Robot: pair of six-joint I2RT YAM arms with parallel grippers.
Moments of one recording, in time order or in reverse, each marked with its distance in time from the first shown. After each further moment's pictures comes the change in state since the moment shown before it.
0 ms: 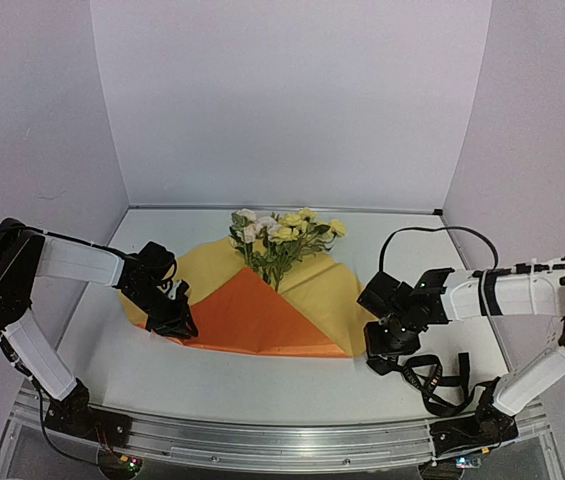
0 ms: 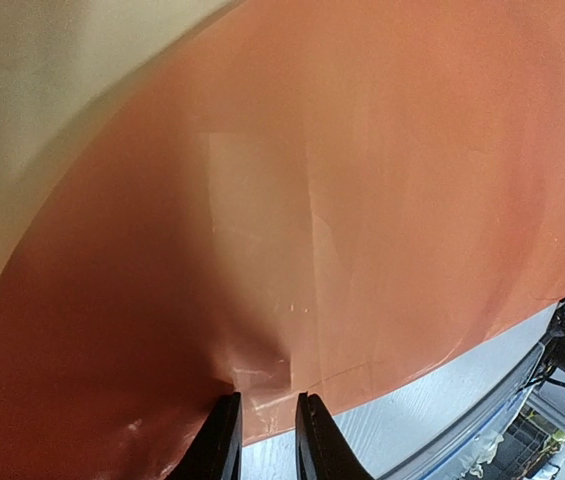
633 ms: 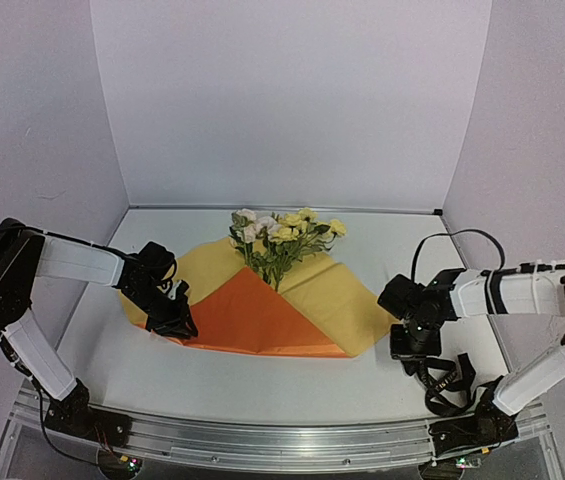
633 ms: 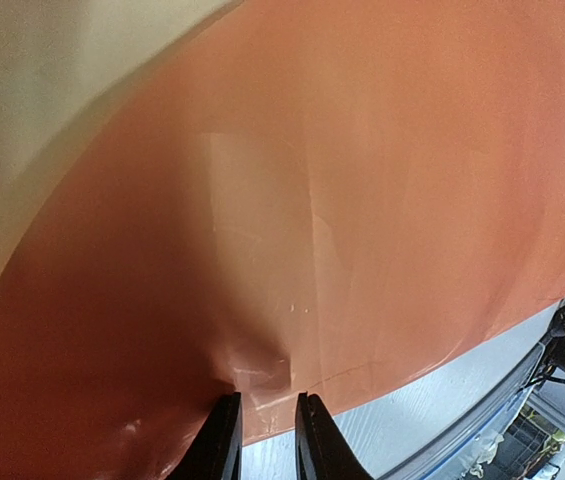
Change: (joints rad) left arm 0.000 0.000 0.000 0.000 -0.001 0.000; right arm -0.124 -0.015 -0.079 -0.079 -0.002 0.091
